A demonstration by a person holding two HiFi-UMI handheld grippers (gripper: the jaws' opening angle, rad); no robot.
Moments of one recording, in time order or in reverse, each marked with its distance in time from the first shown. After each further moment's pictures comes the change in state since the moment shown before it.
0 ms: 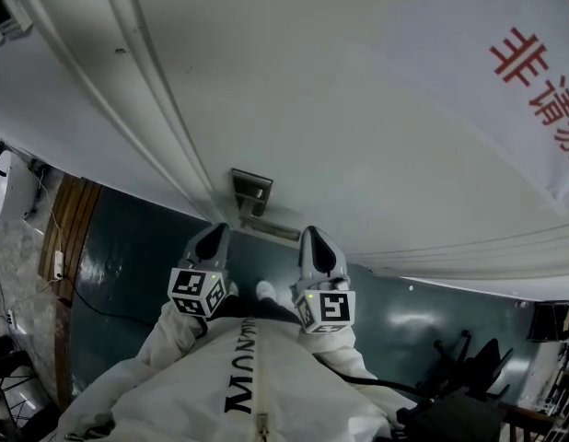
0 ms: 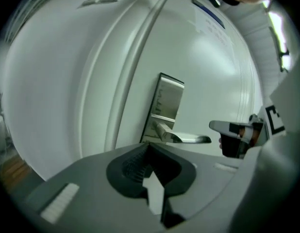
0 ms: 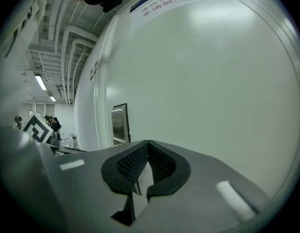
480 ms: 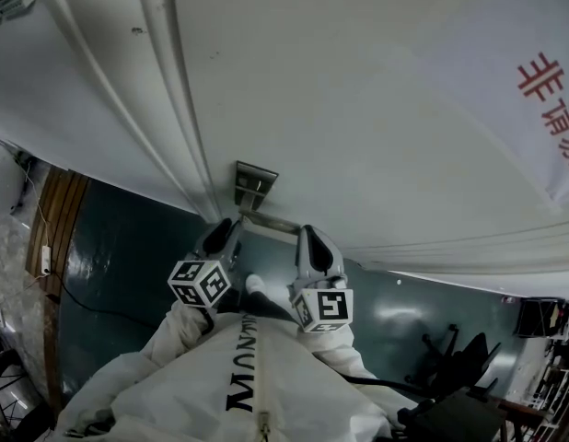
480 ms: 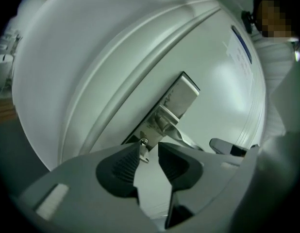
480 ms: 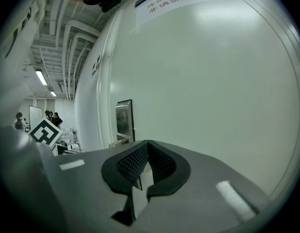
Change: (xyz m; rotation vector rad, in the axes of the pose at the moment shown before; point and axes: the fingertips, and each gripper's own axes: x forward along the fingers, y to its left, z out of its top) left arm 0.016 -0.010 -0.028 -0.404 -0.012 -0.079; right arm -0.005 0.010 -0.006 -0.032 0.048 -0.004
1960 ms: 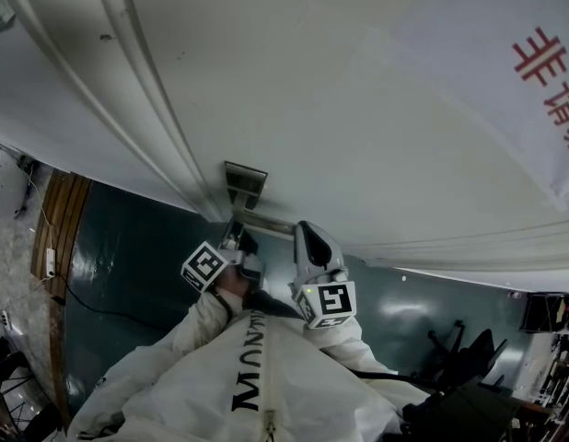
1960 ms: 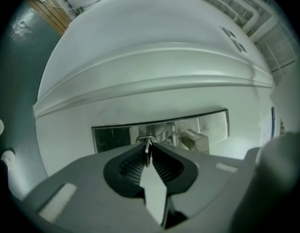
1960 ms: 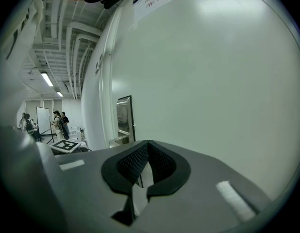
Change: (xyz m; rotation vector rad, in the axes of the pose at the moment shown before) left arm 0.045 0.019 -0.018 -0.759 -0.229 -0.058; right arm 0.008 -0.004 -0.007 0.000 0.039 0.078
